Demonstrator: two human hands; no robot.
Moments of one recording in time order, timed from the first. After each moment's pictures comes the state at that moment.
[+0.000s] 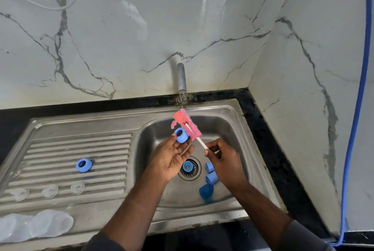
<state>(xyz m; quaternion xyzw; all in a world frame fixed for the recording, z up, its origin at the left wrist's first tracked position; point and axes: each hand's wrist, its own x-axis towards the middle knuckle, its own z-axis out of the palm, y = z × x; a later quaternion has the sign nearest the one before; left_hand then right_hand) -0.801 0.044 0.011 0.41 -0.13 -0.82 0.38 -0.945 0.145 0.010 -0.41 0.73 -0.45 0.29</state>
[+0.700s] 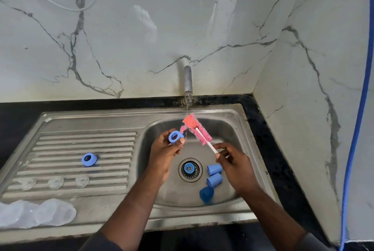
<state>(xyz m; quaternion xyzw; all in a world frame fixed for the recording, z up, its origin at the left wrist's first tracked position) -0.784 0.047 0.000 0.46 -0.39 -0.67 0.44 -0.964 0.164 0.012 -0.45 0.70 -0.46 0.30</state>
